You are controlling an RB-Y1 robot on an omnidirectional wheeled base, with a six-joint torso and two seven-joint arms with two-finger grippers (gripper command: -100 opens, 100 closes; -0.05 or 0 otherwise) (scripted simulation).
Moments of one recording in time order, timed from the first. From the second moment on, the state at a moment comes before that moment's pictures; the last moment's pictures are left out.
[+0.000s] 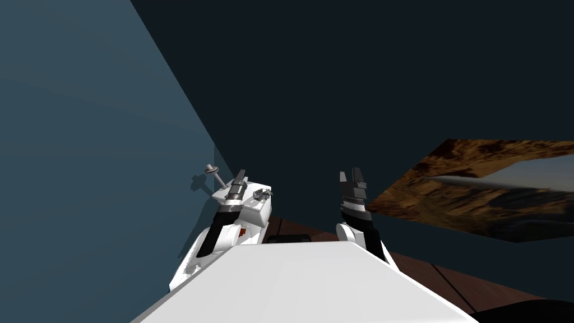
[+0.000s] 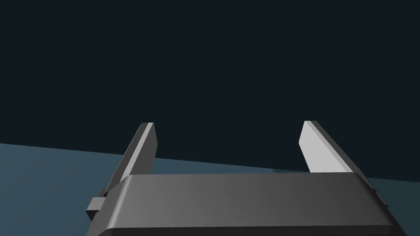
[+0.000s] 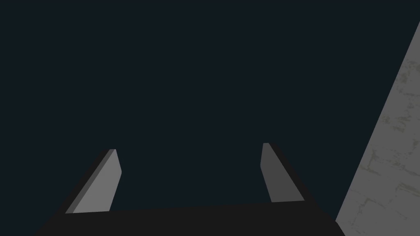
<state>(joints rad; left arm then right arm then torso) 0.47 0.16 0.00 -2.25 -0.07 -0.20 -0.05 0.53 0.00 -0.04 -2.23 -0.09 -0.56 0.08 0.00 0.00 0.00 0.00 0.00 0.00</state>
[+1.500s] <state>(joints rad) 0.46 0.18 0.01 -2.23 -0.03 0.18 -0.06 0.53 0.00 -0.04 -2.23 -0.09 -0.56 0.08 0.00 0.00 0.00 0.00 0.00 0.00</state>
